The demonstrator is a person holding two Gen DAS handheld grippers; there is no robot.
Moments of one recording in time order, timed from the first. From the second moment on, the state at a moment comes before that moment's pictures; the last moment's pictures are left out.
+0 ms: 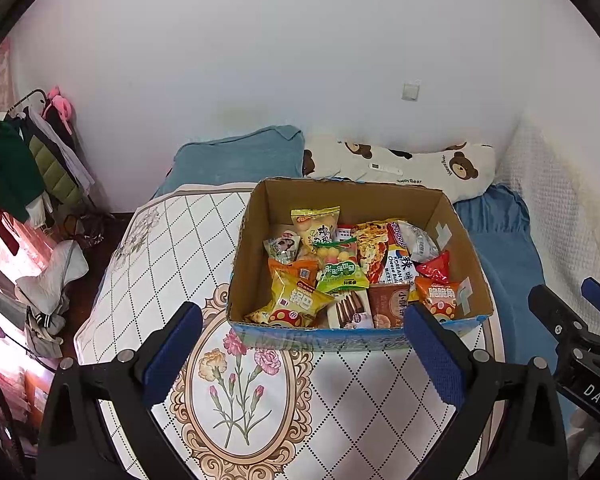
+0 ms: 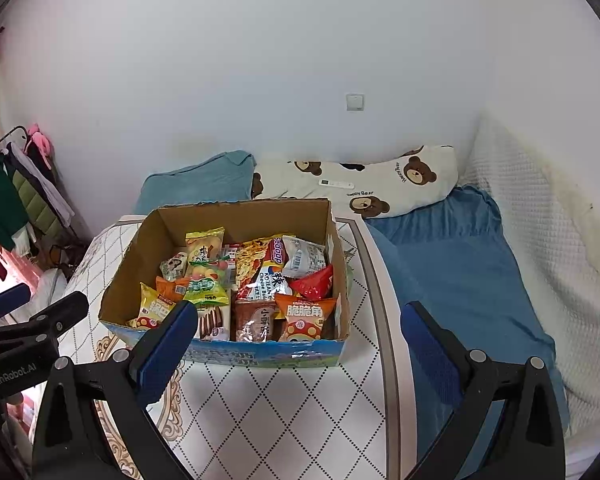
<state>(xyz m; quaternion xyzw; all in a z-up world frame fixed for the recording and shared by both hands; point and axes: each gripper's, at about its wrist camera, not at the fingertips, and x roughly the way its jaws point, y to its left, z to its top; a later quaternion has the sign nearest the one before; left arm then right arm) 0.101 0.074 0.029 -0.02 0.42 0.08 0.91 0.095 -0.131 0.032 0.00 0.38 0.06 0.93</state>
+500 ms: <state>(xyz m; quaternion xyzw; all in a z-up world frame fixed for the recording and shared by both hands) 0.101 0.072 0.028 -0.02 0.42 0.08 0.90 0.092 -0.129 0.034 0.01 0.38 0.06 0.92</state>
